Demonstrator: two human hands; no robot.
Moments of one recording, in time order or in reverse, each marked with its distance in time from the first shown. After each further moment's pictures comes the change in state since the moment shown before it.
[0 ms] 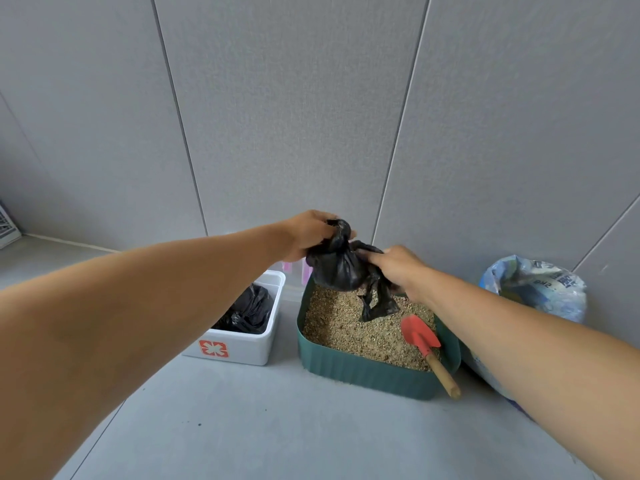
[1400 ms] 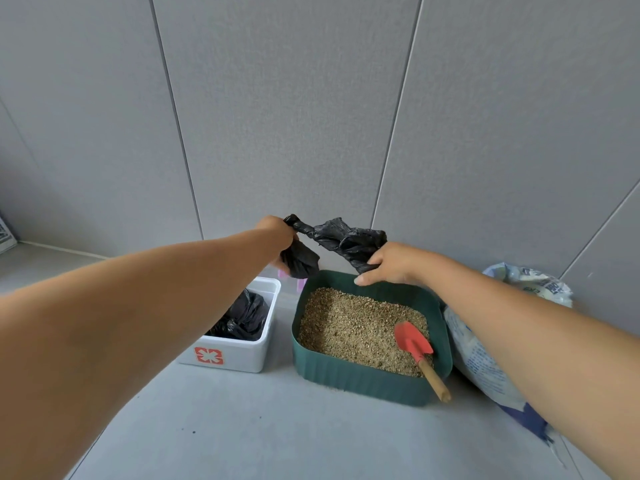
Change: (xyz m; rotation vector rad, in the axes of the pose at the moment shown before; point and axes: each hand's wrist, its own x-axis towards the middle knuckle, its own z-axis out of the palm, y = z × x) left_hand 0.002 -0.006 -0.027 0.181 0.412 -0.231; right_hand -0.004 -0.030 -0.030 -0.868 -0.201 -0.099
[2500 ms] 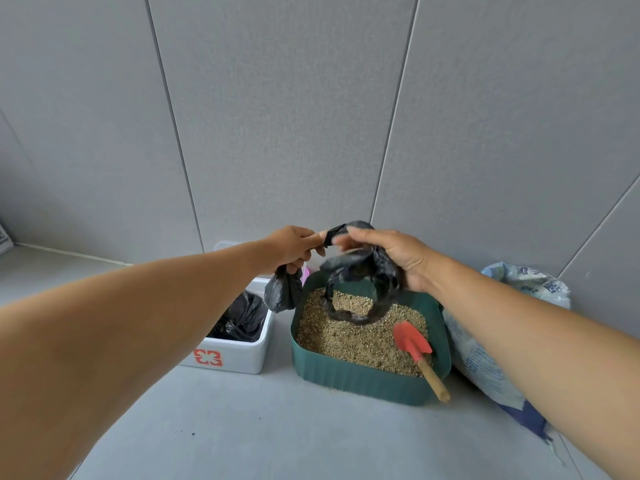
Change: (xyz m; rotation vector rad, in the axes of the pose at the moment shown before) left_hand -0.002 -0.012 0.011 -0.045 -0.316 0.217; right_hand -0.008 -0.001 0.004 1.300 -0.184 -0.320
